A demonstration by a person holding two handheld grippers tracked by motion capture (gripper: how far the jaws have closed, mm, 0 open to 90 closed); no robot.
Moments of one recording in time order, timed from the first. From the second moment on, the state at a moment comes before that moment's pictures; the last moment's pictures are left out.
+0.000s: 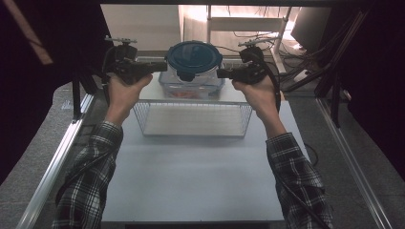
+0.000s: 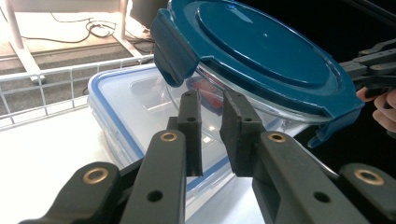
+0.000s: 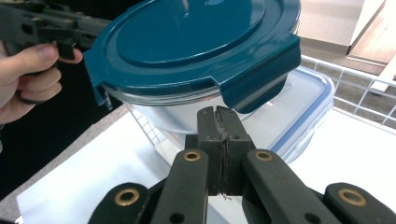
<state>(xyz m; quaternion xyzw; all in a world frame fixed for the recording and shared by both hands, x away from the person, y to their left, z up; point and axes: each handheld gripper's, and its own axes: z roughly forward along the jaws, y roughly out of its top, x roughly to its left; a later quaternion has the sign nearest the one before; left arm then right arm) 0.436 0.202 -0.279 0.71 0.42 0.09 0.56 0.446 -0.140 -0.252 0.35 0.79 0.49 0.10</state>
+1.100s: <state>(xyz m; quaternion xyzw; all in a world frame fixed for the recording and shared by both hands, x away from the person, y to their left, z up) 0.372 0.188 -0.318 0.75 0.35 0.12 0.55 0.412 -0.153 -0.300 0.33 0.79 0.51 0.13</state>
